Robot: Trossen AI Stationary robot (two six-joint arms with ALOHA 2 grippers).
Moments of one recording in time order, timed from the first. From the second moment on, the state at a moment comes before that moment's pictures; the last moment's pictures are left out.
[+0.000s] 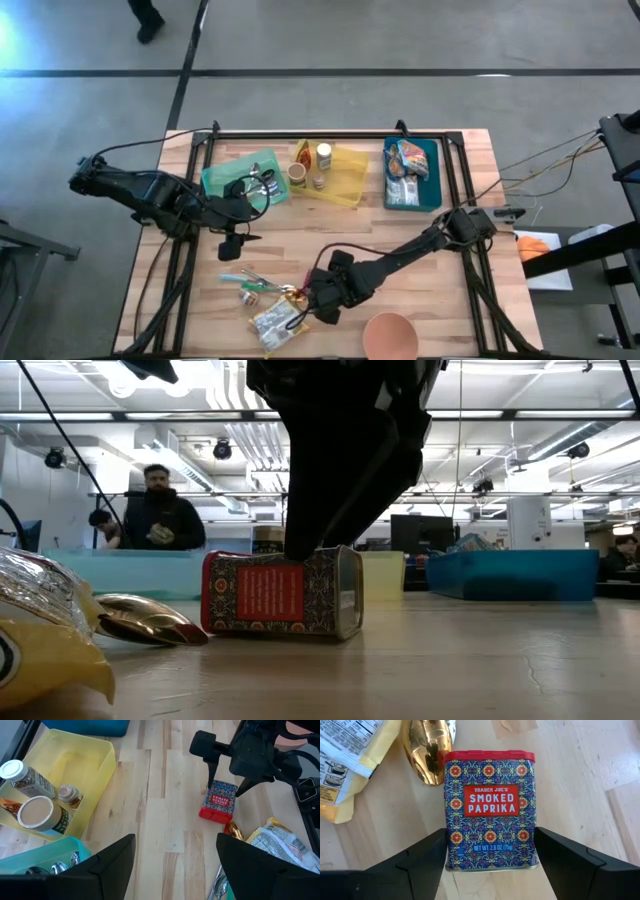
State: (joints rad) left arm -0.32 1.07 1.15 -0.94 -0.24 -0.26; right arm 0.45 2.25 1.82 -0.86 0.27 0.75
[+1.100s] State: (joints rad) left arm -0.32 1.07 1.15 -0.94 -0.24 -0.26; right arm 0.45 2.24 1.87 -0.86 0.25 0.66
